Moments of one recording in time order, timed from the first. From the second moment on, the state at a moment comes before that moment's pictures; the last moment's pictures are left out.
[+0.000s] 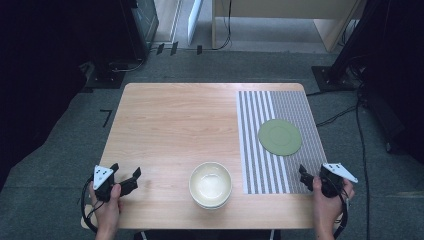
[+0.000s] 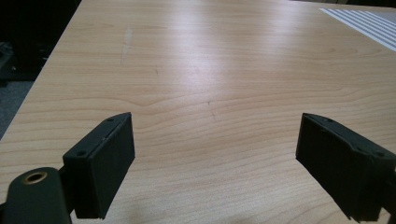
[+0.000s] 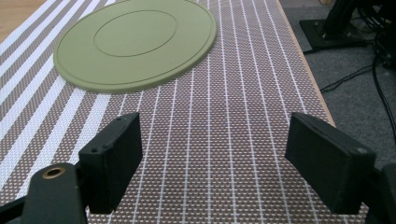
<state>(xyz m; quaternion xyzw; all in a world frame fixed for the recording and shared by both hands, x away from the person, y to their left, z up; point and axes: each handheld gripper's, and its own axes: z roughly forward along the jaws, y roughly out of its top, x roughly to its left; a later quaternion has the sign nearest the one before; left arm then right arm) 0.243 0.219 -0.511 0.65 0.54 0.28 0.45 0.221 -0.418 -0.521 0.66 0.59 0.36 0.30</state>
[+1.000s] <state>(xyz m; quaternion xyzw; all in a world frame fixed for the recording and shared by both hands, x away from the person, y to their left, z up) 0.241 0.197 -0.486 0.65 0.52 0.27 0.49 0.217 -0.402 -0.490 0.65 0.56 0.42 0.31</state>
